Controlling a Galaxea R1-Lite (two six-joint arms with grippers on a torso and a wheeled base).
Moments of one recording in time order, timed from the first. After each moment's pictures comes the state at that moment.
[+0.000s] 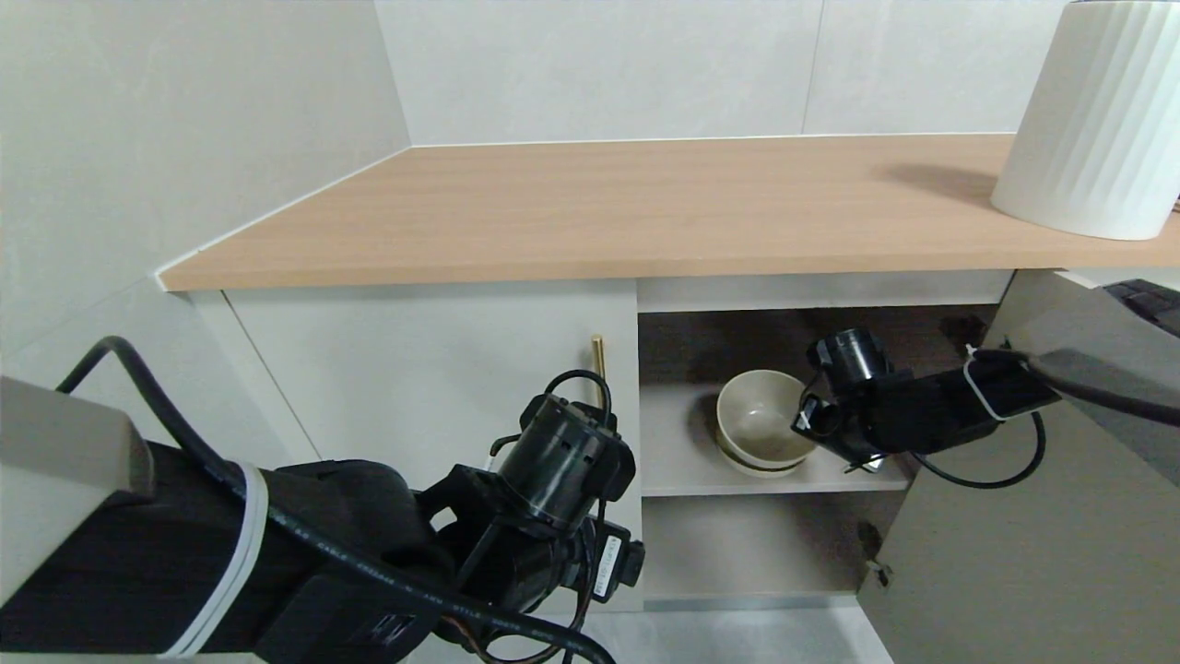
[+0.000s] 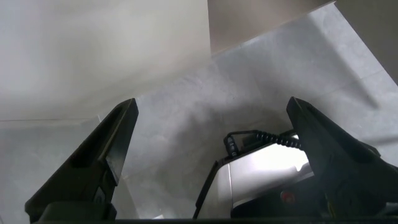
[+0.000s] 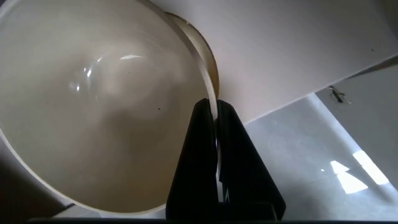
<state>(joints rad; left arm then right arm) -0.83 1.88 -0.95 -0.07 0.36 -0.29 0.31 2.26 -1.33 -0.14 -0.30 0.77</state>
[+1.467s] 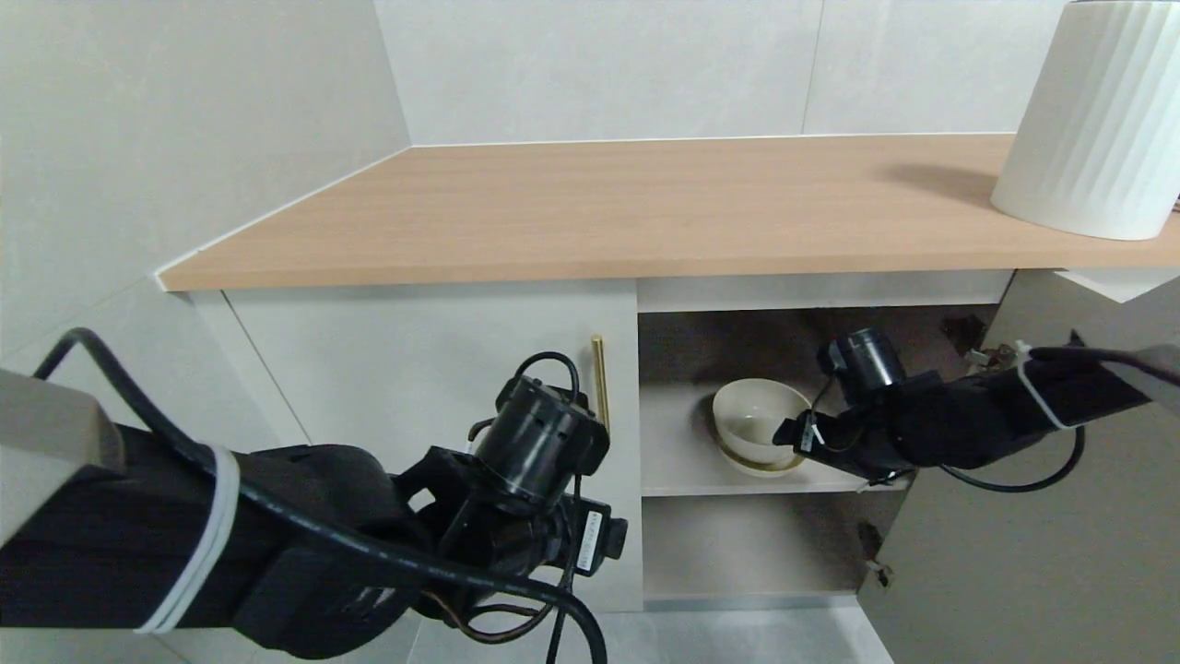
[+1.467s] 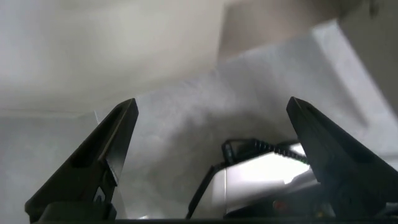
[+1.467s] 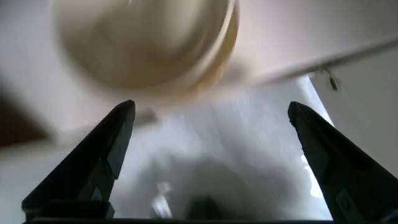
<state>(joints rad) -0.77 1.85 -0.95 -0.07 0.35 -0.35 0.37 2.08 -1.15 -0.10 -0.21 0.60</state>
